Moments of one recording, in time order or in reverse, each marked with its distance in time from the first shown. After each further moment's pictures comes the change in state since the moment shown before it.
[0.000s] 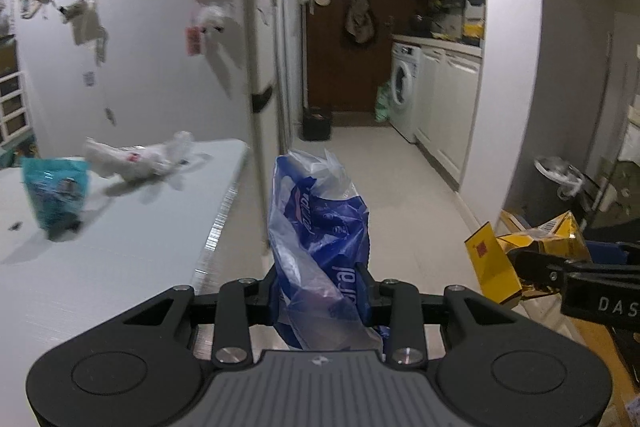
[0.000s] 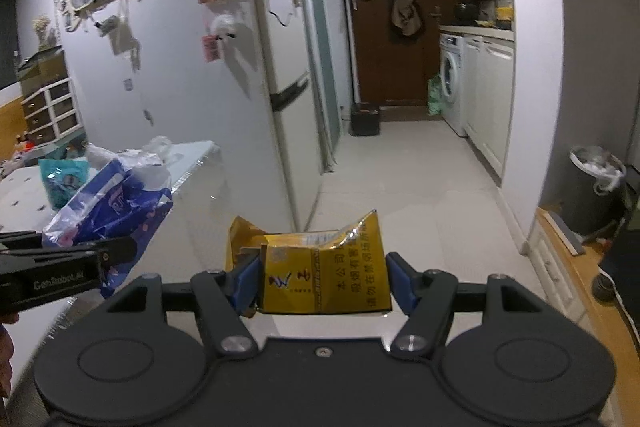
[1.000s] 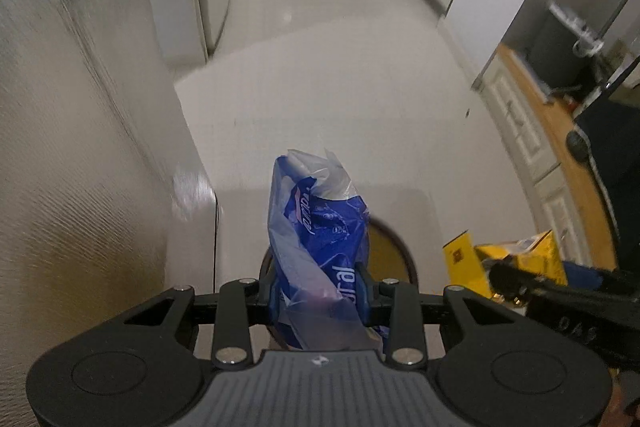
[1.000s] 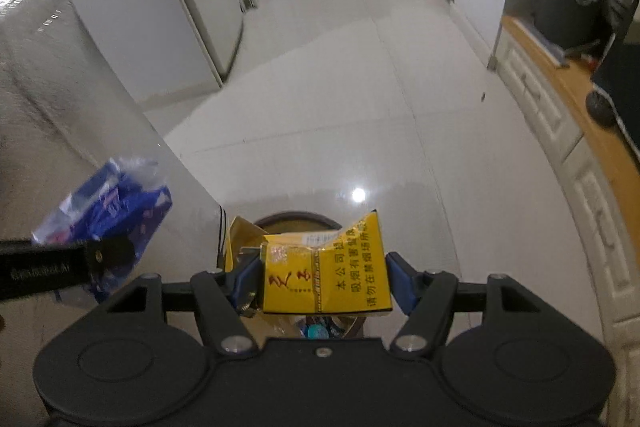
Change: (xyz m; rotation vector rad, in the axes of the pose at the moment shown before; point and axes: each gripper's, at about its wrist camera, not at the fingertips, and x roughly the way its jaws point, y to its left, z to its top) left arm 0.231 -0.031 -0.129 -0.040 0.578 -0.121; right arm 0.180 -0.078 -0.152 0.182 0.493 -0.140
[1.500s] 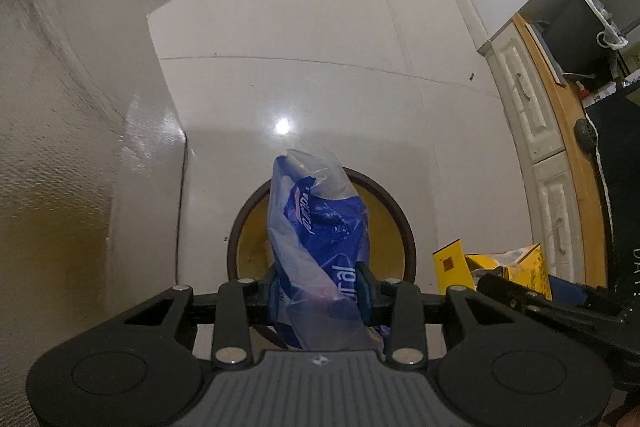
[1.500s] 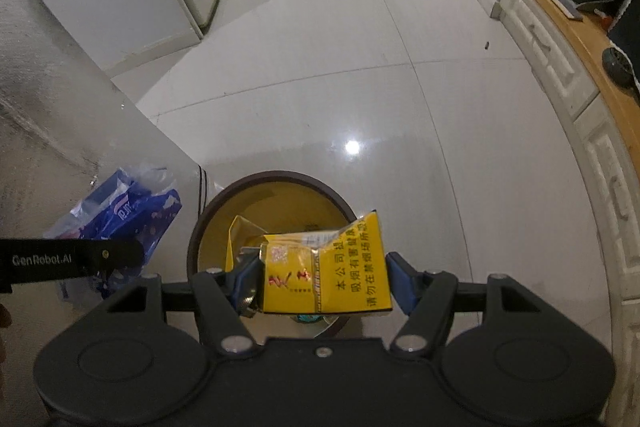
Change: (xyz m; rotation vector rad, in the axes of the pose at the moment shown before) left arm 0.085 0.020 0.013 -0.089 0.165 -0.094; right arm 0.071 -0.012 0.003 0.018 0.148 -0.021
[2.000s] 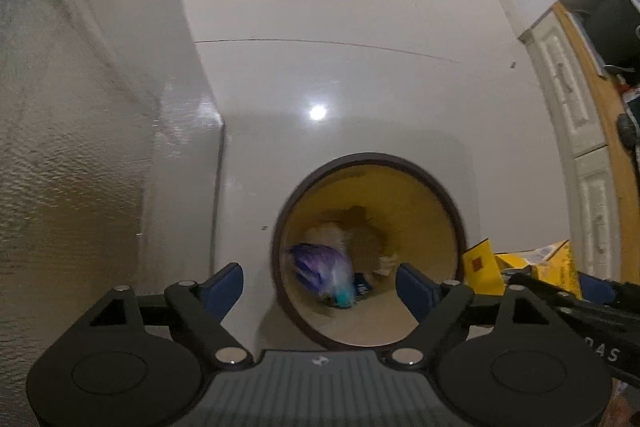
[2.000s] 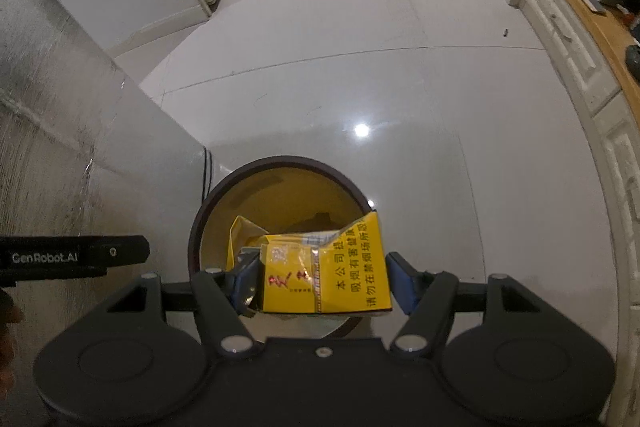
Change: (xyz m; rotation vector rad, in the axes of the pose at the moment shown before) left arm 0.023 0.024 0.006 -0.018 0.047 0.127; right arm 0.032 0.014 0.010 -0.036 0.060 0.027
